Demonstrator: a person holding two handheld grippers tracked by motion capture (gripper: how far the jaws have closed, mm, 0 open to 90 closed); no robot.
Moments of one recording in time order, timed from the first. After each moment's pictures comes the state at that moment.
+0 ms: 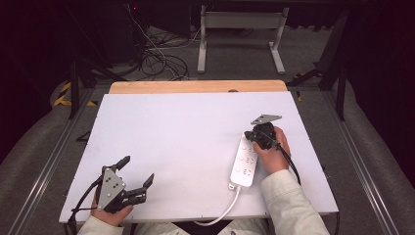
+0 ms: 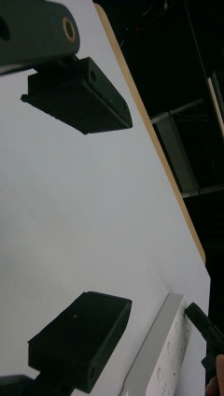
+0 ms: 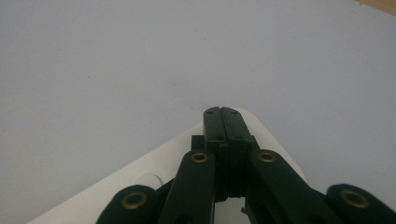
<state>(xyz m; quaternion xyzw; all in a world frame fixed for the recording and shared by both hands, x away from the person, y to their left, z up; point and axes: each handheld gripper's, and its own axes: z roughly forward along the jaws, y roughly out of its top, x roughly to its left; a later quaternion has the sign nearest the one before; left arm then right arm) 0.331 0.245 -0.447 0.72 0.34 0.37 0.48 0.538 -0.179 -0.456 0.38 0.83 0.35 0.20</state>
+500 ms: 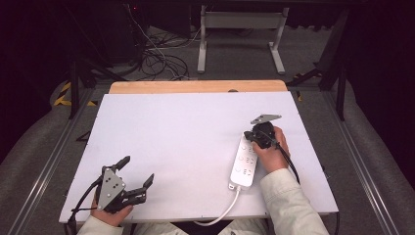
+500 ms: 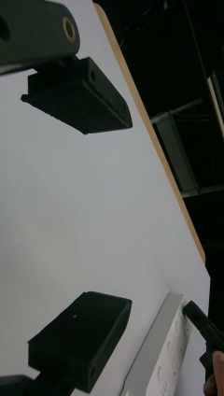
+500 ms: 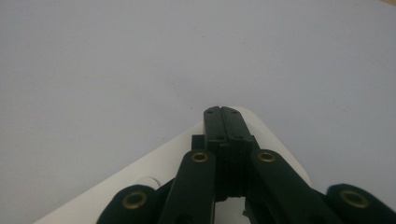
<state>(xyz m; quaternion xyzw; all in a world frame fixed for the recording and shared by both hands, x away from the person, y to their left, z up) 0.331 0.245 -0.447 0.72 0.34 0.37 0.48 0.541 -0.178 -0.458 0.39 0.83 0.35 0.19</state>
